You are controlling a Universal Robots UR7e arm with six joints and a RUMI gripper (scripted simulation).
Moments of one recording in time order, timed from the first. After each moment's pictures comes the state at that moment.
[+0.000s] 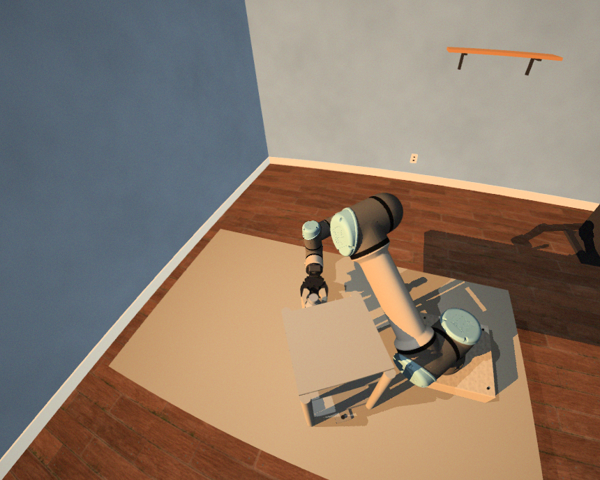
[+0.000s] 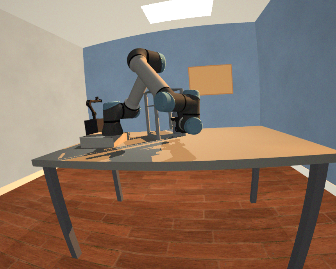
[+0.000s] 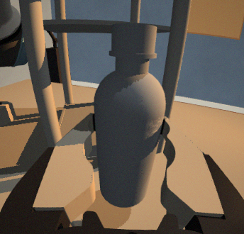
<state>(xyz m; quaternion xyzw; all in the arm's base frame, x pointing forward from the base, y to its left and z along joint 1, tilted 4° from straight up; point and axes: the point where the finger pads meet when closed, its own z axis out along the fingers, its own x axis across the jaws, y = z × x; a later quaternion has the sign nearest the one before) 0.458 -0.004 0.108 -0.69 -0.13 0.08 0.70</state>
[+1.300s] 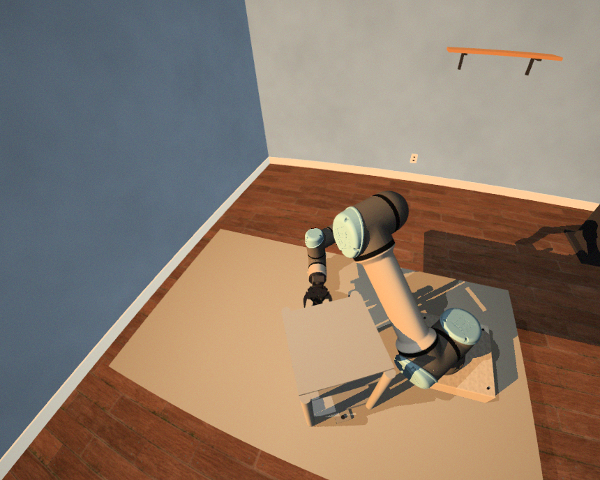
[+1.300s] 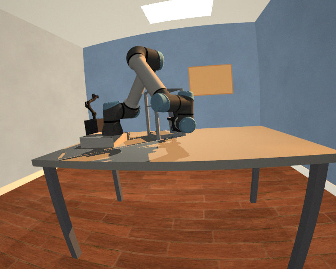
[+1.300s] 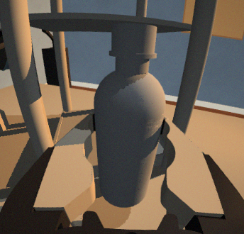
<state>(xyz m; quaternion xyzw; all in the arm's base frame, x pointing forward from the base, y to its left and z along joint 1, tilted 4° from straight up) 0.432 0.038 0.108 -0.69 -0.13 0.08 0.70</state>
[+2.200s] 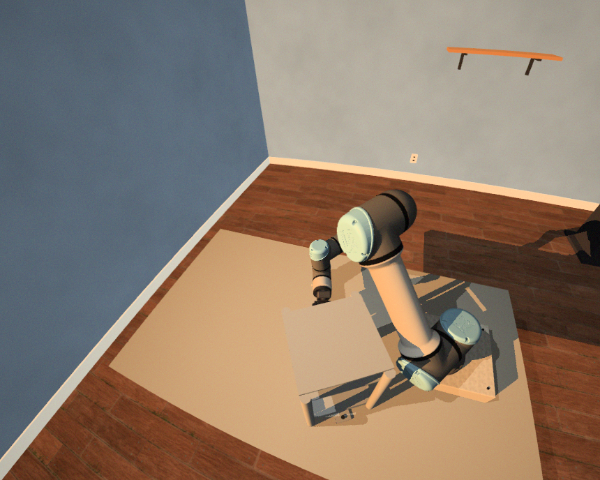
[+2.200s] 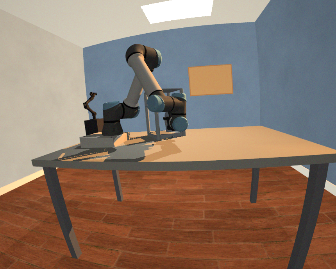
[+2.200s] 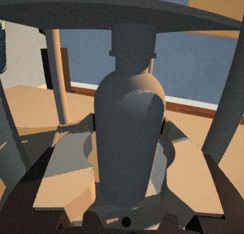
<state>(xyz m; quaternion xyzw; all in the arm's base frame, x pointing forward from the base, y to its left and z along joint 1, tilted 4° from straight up) 0.395 0.097 0.107 -0.69 -0.13 0.08 0.70</state>
